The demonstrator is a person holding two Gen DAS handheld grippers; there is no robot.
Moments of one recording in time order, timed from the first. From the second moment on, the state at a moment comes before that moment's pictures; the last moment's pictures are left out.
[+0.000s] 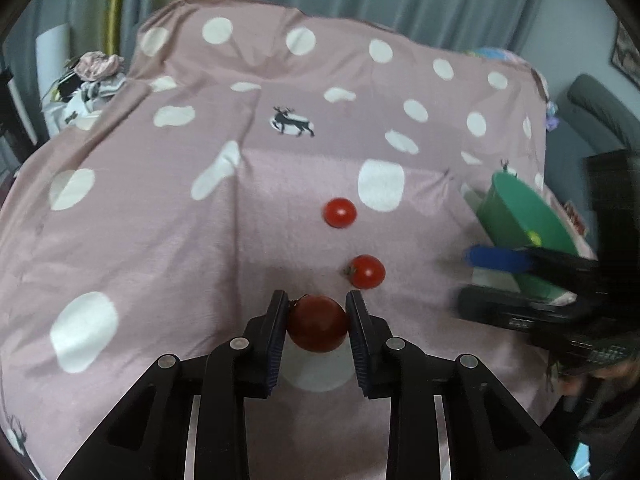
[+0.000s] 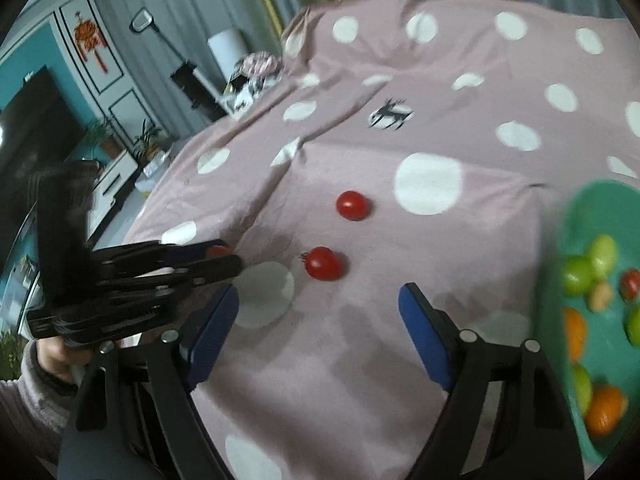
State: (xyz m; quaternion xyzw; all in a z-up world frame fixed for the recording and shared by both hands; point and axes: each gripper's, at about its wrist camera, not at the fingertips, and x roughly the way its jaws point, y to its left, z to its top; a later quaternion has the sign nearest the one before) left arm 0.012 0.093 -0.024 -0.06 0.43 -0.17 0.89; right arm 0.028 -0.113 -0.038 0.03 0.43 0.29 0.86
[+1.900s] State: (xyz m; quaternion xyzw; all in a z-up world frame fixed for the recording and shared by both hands) left arm 0.058 0.050 -0.066 0.04 0.48 -0.17 0.86; right arm 0.006 -0.156 -0.043 0.09 0.42 0.31 0.85
